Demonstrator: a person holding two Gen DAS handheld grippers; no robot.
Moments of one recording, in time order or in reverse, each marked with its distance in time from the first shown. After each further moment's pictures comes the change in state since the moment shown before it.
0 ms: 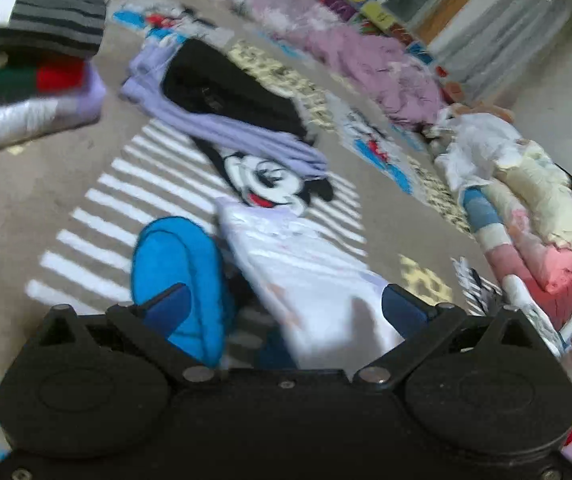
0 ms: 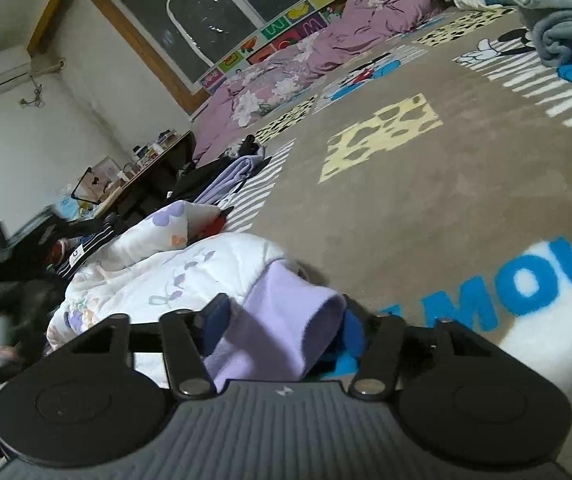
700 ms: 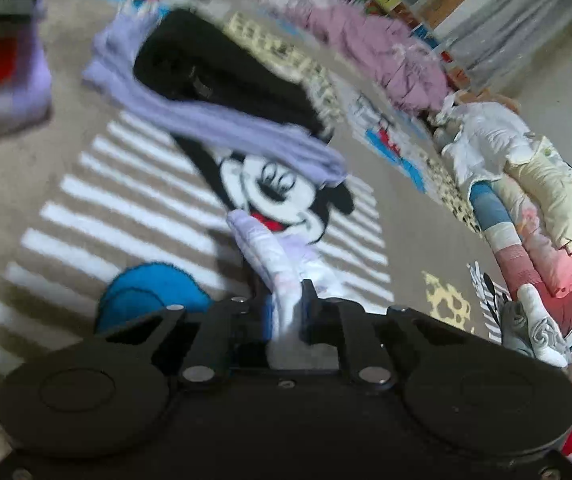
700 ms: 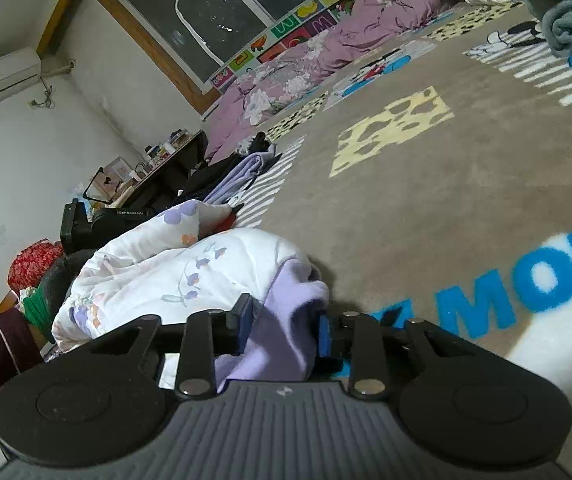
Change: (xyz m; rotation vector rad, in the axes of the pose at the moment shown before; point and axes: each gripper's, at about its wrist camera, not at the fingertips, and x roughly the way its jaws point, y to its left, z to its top) left arm 0.040 -0.002 0.030 0.059 0.012 -0.022; right arm 0.000 -0.001 -0.003 -0.002 -0.006 0.043
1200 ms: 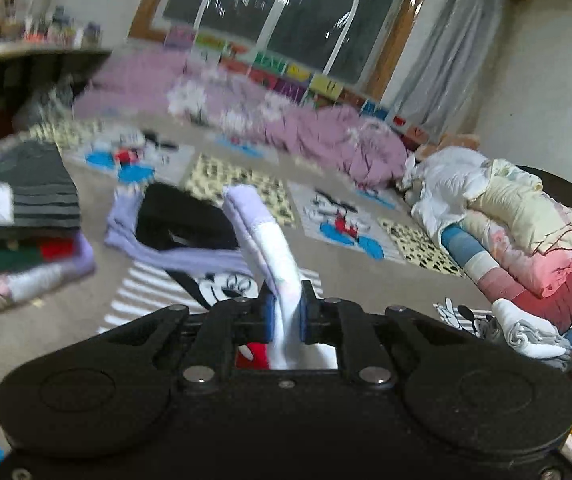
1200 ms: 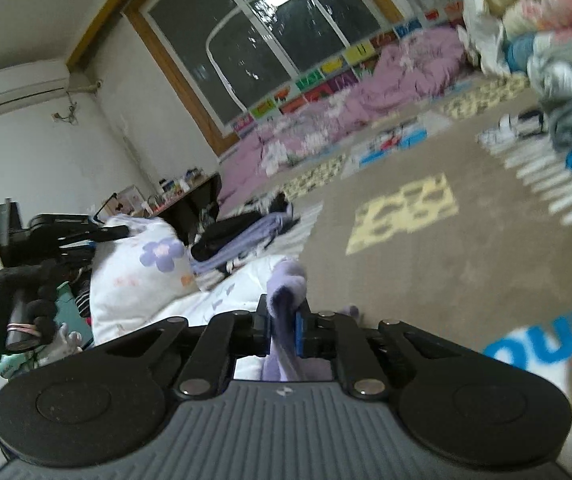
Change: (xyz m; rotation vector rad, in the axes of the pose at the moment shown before) left arm -0.143 -0.084 -0.024 0.230 -0.330 0.047; right arm -0.055 0.026 0.025 -0.126 -0.168 -0.006
